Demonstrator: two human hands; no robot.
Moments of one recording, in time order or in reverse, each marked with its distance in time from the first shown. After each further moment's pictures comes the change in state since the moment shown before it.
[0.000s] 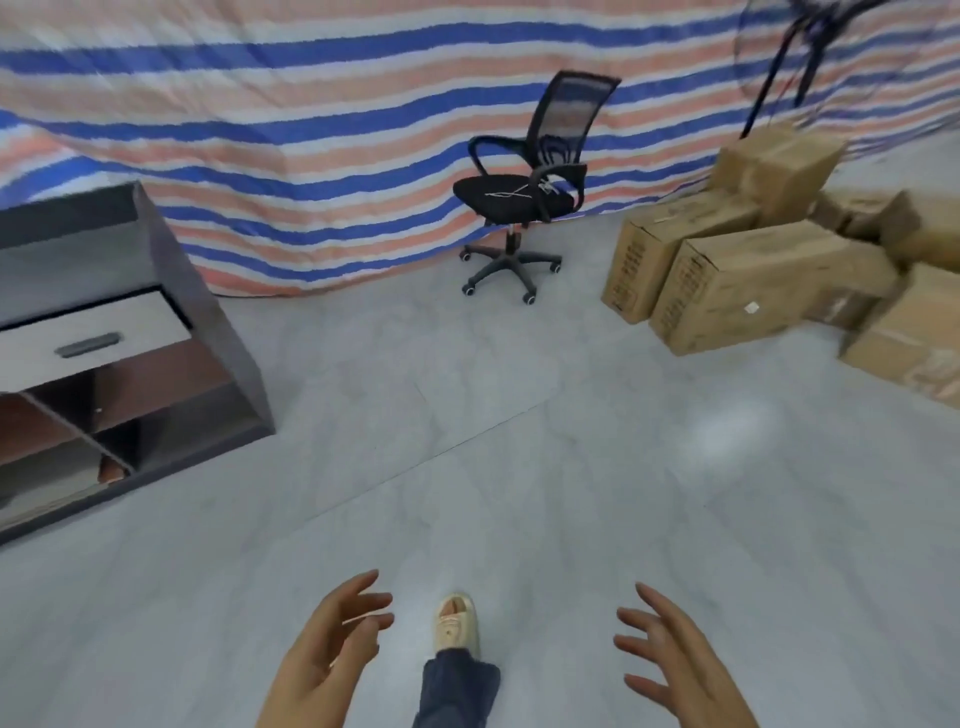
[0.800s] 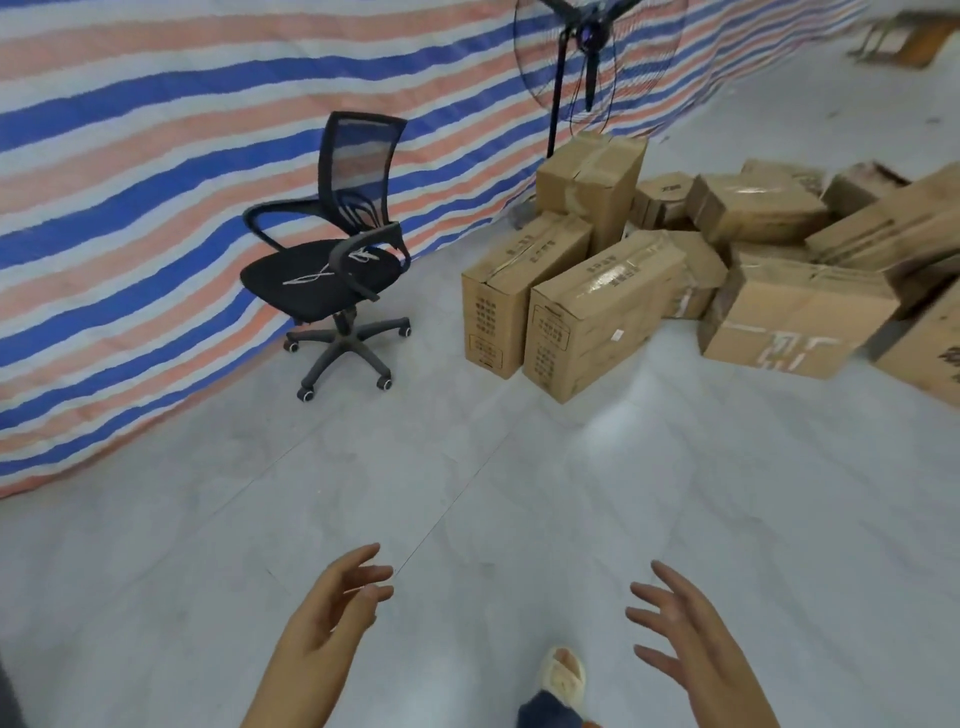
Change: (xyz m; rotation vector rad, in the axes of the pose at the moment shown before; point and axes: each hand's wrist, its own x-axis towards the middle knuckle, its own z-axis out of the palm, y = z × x) left_hand 0.416 0.217 0.273 0.172 -0.402 0.109; right_hand 0.371 -0.178 -0.088 0.164 0.411 -0.093
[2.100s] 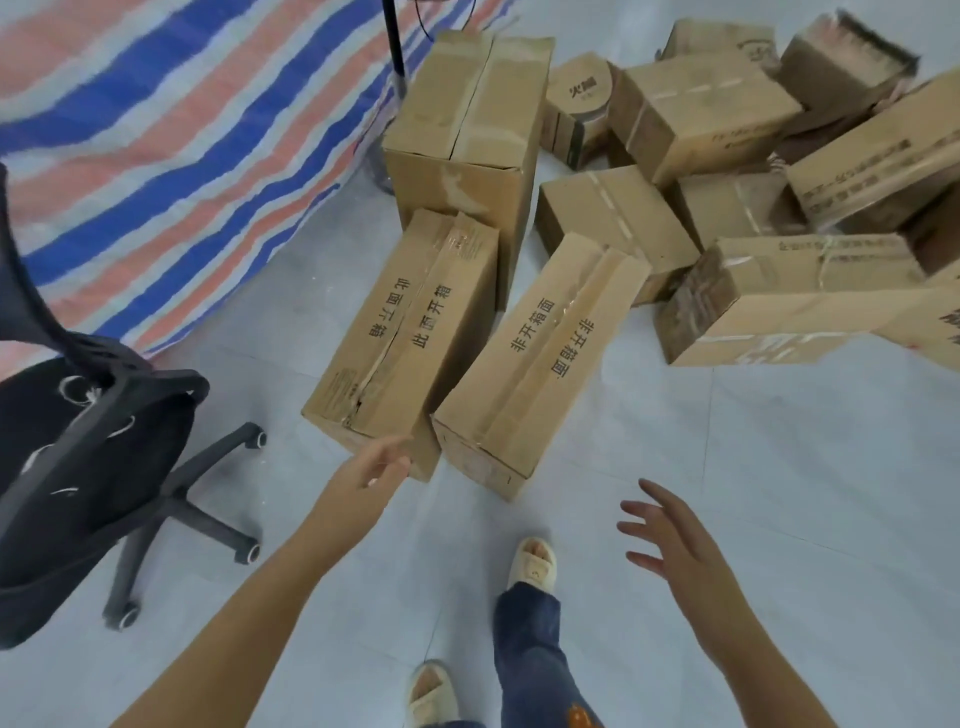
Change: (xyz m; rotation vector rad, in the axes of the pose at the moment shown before) left_hand 0.810 0.248 0.332 0.398 -0.541 0.069; right_hand 0.735 -0.202 0.014 -0.080 0.241 0.247
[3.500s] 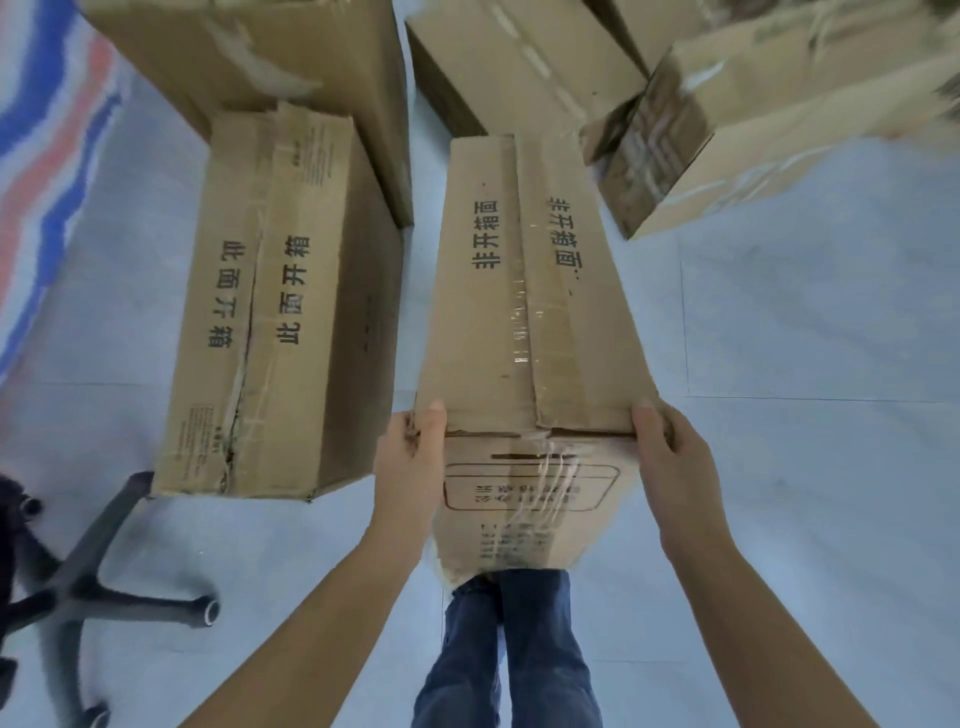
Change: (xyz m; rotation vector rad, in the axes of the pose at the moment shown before) left_hand 0.206 -0.009 0.160 -0.126 0.019 -0.351; right_hand 0.210 0.055 0.018 0.041 0.438 0.267
